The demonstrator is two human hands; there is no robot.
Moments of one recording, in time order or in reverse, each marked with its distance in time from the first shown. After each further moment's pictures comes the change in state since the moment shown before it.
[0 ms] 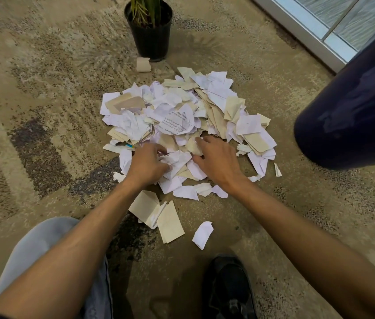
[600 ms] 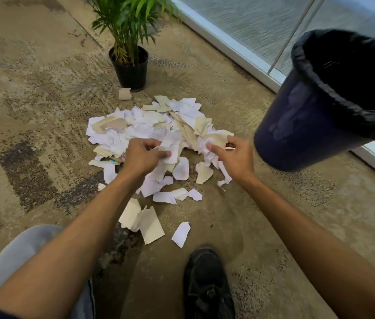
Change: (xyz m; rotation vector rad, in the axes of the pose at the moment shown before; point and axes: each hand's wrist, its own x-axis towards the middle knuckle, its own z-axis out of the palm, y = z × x) left_hand -0.034 0.069 -0.013 -0.606 0.111 -0.016; right_hand -0.050 0.056 -0.077 0.937 0.366 0.402
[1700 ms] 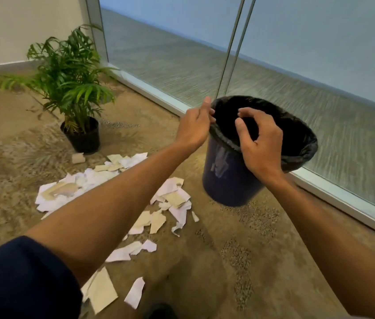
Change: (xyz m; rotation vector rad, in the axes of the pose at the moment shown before) left_hand -0.024 0.220 0.186 -0.005 -0.255 0.562; right_hand 0.035 -0.097 -0.199 -0.369 0.516 -0.564
